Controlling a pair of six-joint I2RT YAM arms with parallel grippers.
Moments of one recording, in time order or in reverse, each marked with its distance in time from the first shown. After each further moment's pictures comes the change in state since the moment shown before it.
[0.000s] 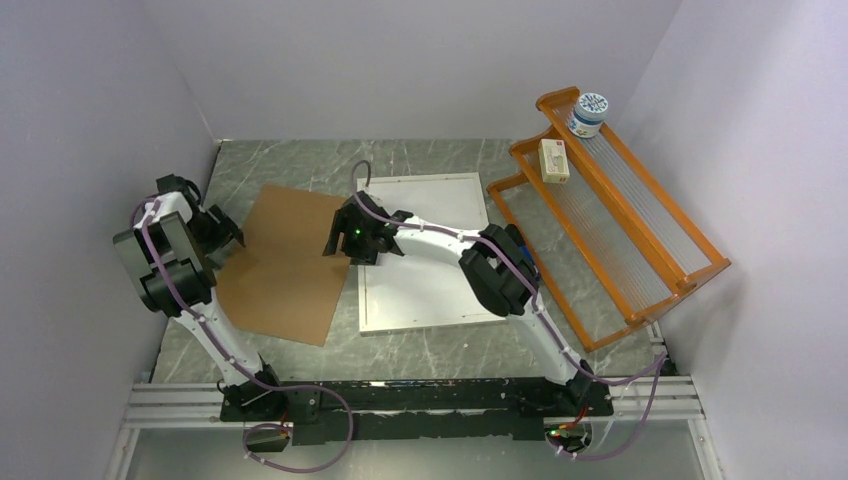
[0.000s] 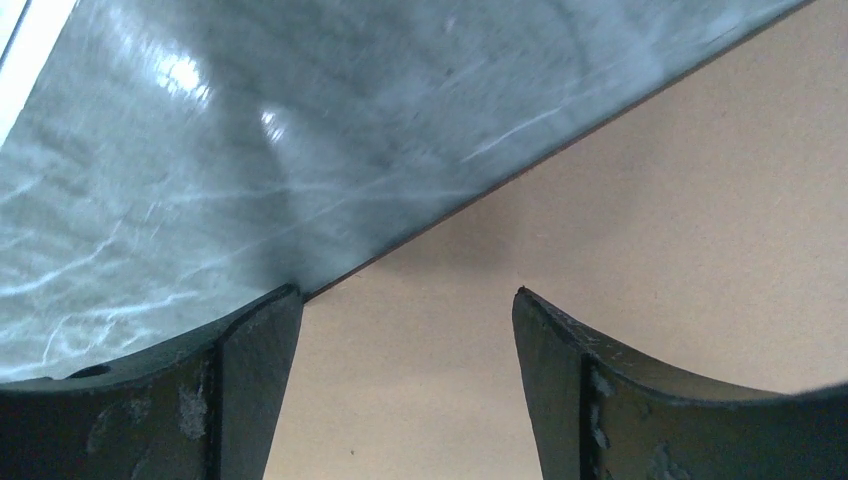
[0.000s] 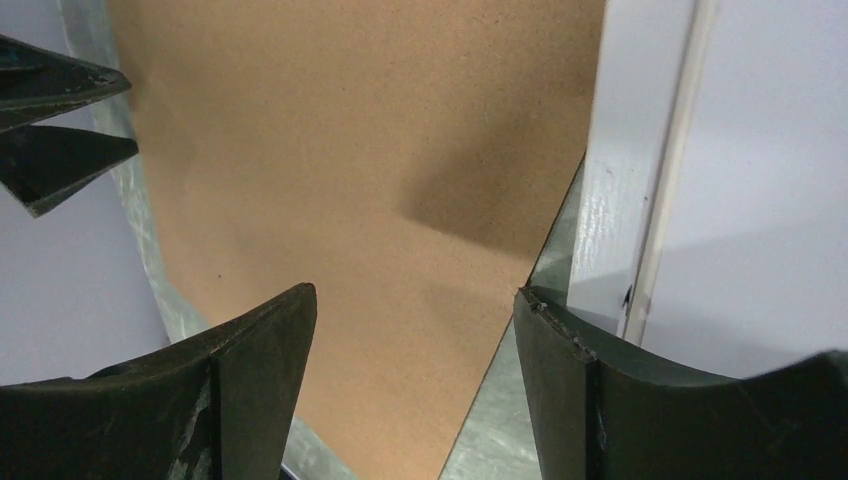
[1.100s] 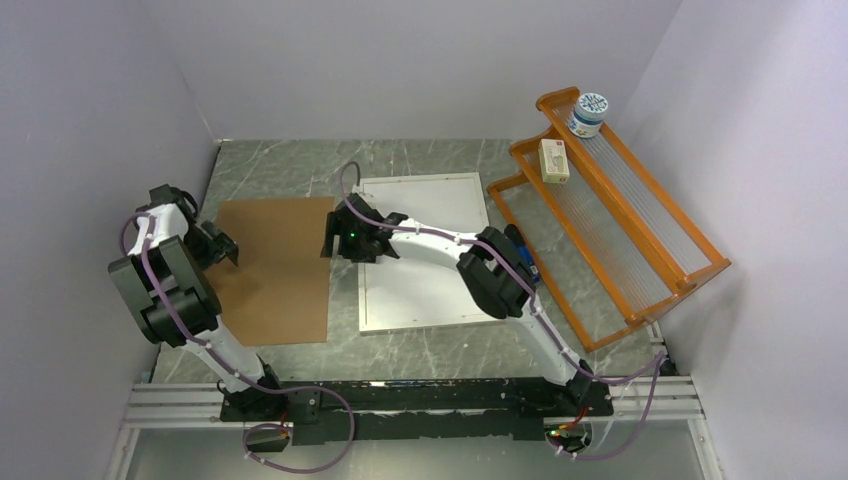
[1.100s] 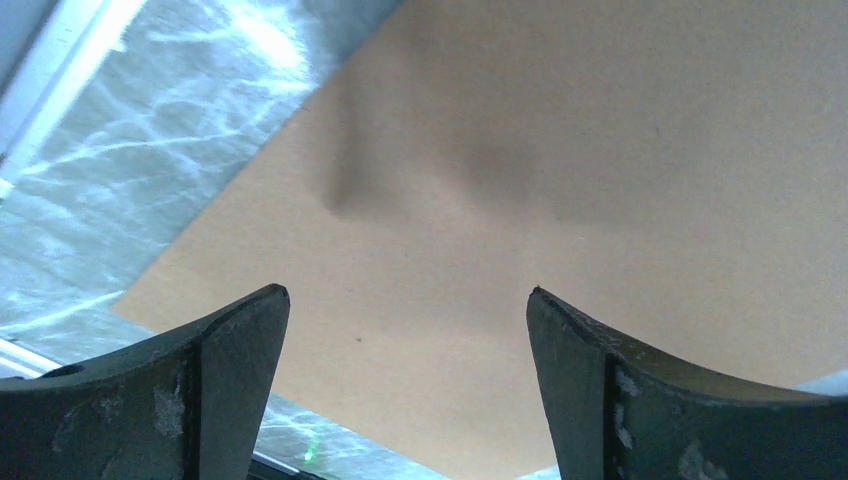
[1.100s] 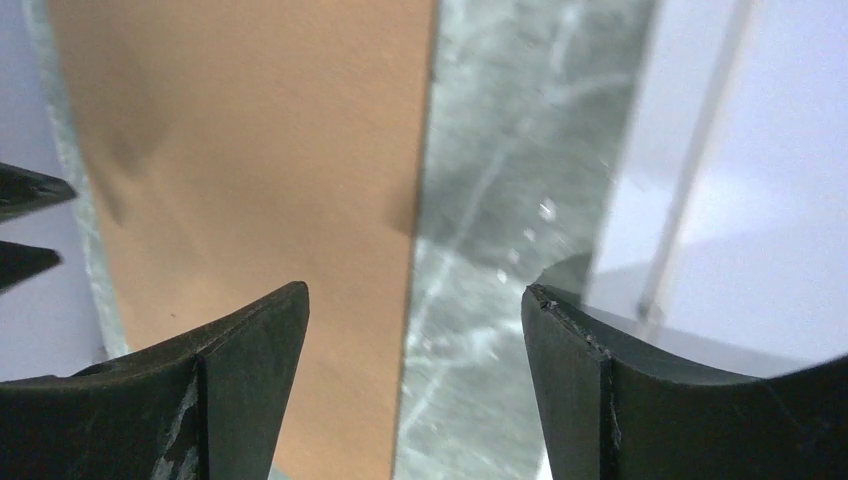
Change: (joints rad) left arm 0.029 -0.246 -0.181 -0.129 -0.152 -0.041; right arm 0.018 0.040 0.079 -0.005 0.040 -0.135
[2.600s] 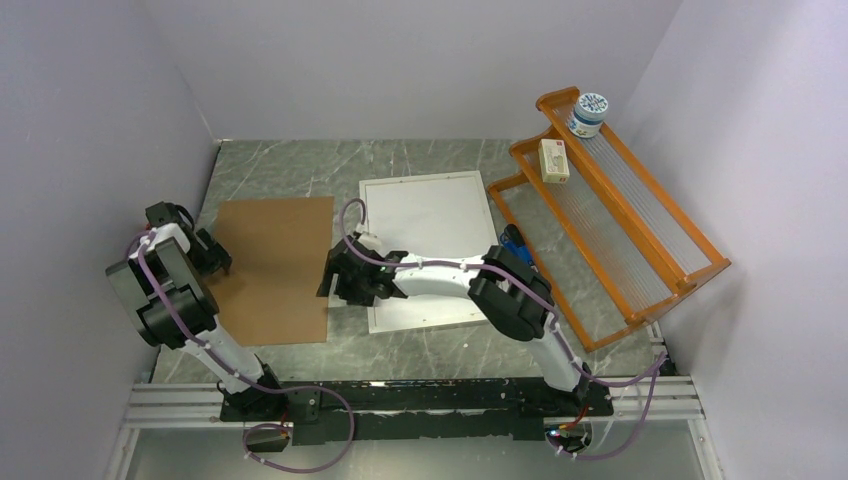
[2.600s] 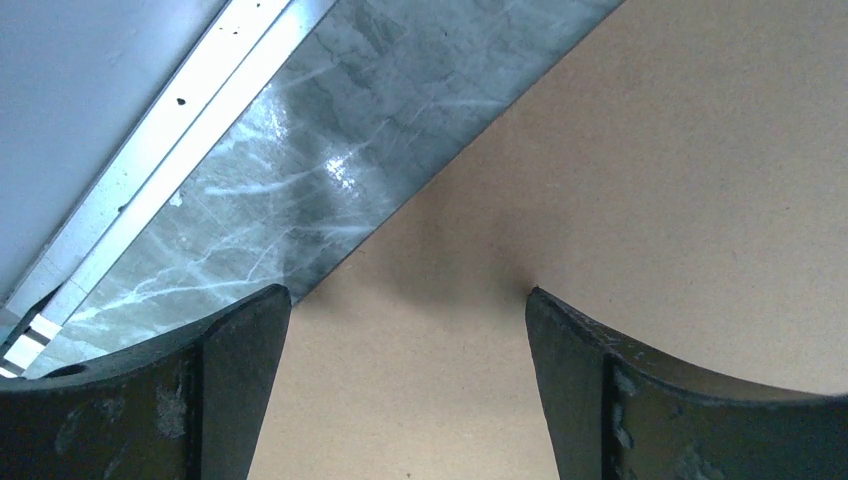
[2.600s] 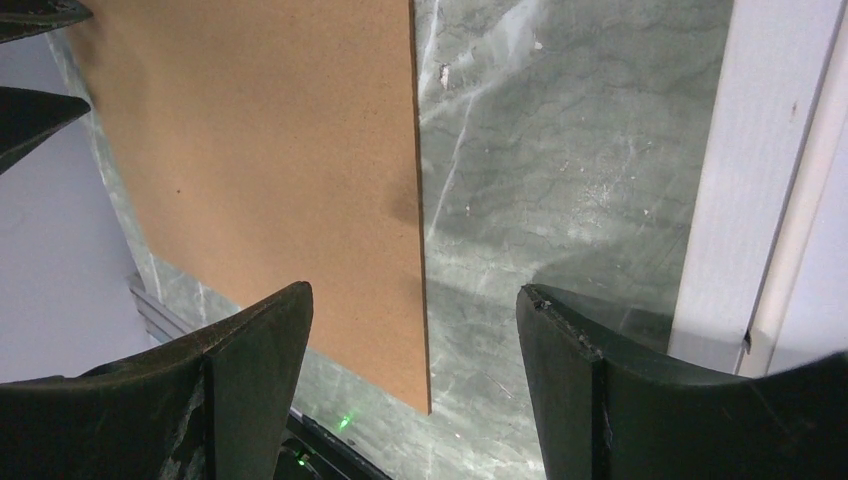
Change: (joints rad) left arm 0.061 -0.010 -0.178 0.341 -0.053 0.138; right arm 0.163 -0.233 -0.385 0.088 0.071 0.266
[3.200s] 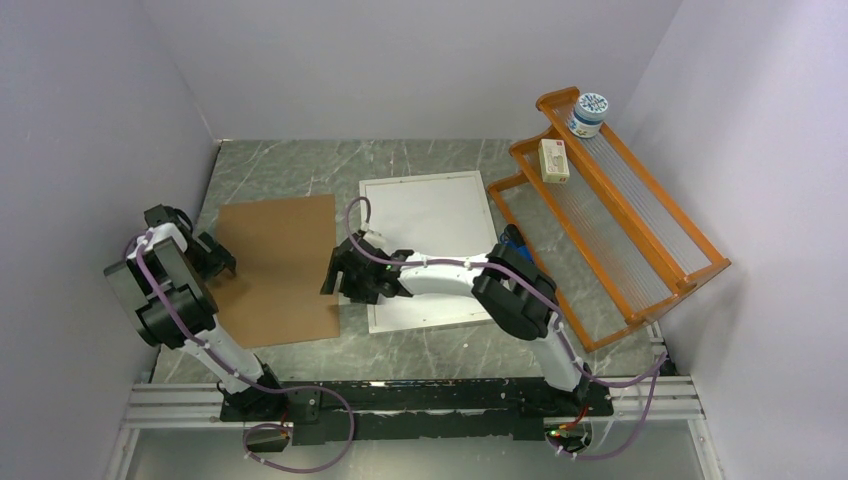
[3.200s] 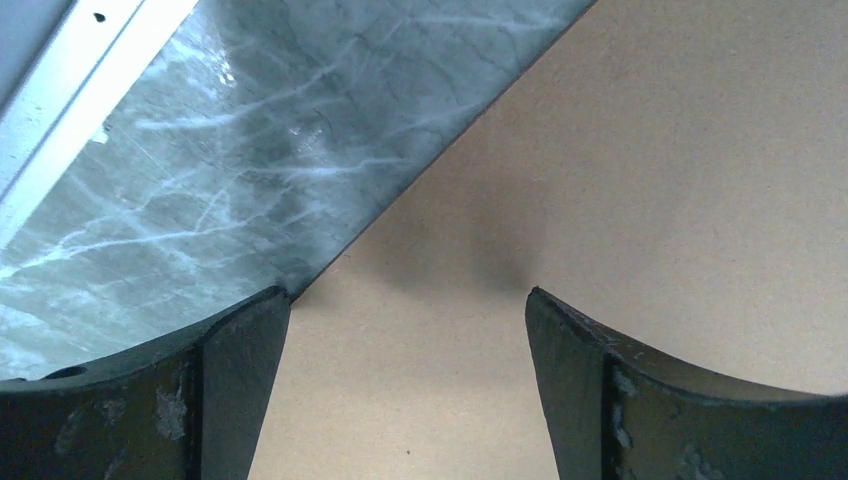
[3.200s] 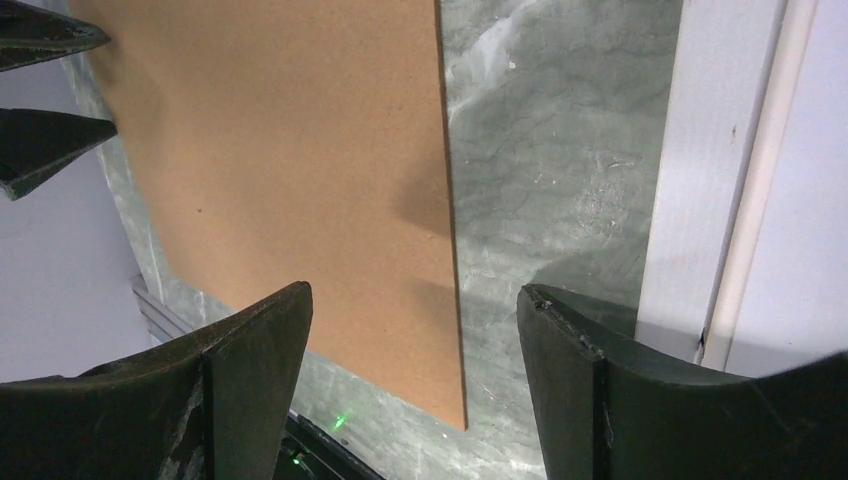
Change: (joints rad) left arm 0.007 0.010 0.012 -0.086 0.087 -0.052; right arm -0.020 -0.024 -0.048 0.039 -0.010 -0.013
